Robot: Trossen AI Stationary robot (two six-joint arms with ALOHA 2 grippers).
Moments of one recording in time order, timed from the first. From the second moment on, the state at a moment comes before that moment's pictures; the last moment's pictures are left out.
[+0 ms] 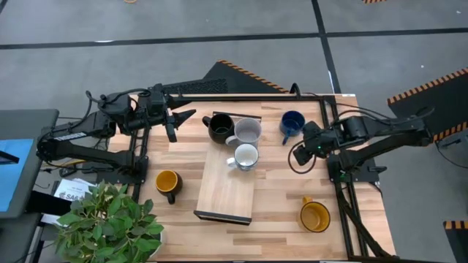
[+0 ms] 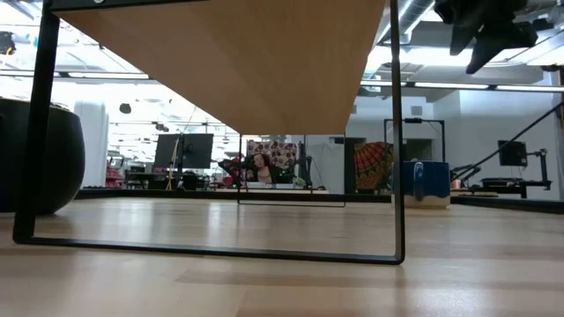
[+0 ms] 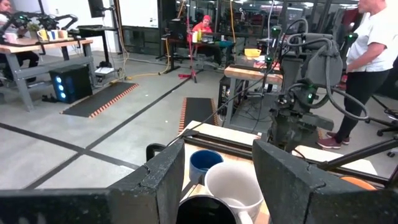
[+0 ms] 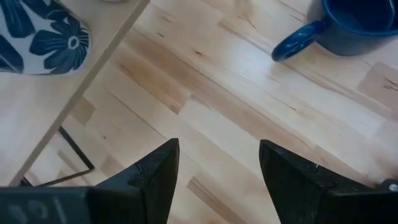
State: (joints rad) left arm 0.12 0.88 1.11 -0.19 -0.27 -0.05; right arm 0.12 1.03 1.11 -1.18 0.18 1.09
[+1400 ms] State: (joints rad) left arm 0.12 0.88 1.11 -0.23 -0.27 -0.05; right arm 0.72 1.28 0.76 -0.94 -0.23 1.41
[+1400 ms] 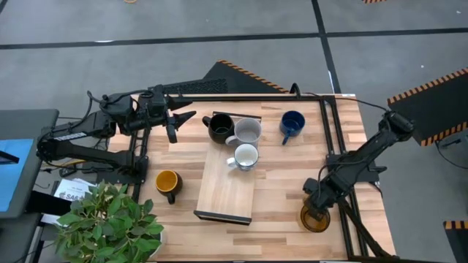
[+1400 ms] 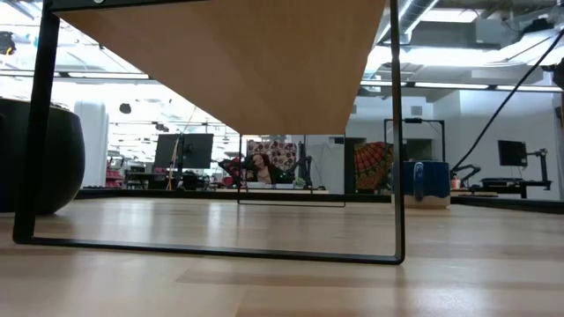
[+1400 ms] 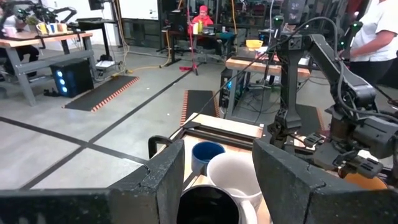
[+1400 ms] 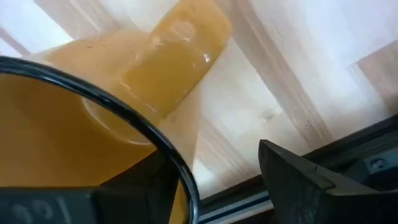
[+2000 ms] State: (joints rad) left arm 0.12 0.88 1.11 -0.23 -0.28 -0.03; right arm 0.53 1.23 1.15 -1.02 -0.27 1.02
